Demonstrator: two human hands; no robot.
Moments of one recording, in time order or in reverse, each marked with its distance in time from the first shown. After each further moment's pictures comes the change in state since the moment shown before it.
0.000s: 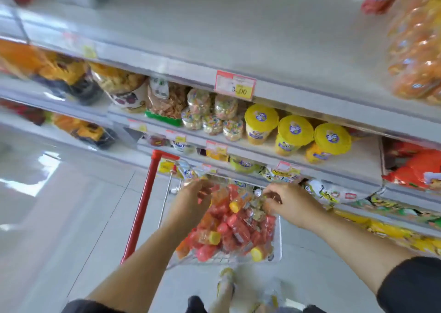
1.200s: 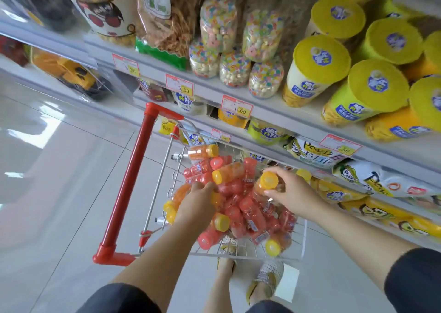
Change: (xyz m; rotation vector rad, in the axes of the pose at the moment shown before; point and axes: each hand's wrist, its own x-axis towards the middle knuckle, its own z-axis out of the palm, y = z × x) left_hand 0.033 -0.122 0.107 0.290 -0.228 -0.285; right_hand 0.080 0.042 0.115 0.341 -0.119 0.059
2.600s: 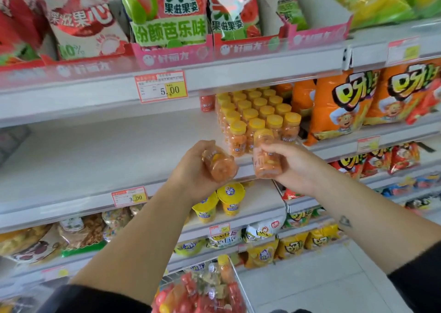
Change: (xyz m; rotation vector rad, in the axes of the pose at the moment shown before) left_hand -0.164 0.378 -0.239 -1.443 -0.800 0.284; right_hand -0.265 -0.142 -0.289 1.429 0.607 -0.189
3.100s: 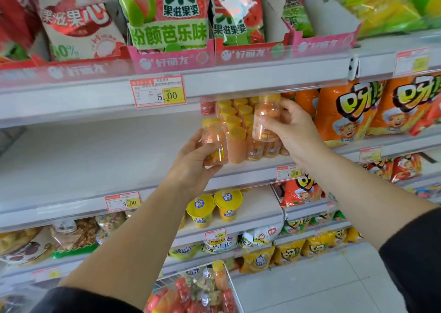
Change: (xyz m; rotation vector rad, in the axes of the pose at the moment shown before) left_hand 0.023 0.011 0.000 0.321 -0.005 0.367; right_hand 0.043 -0.045 -0.002 -0.653 0.235 -0.563
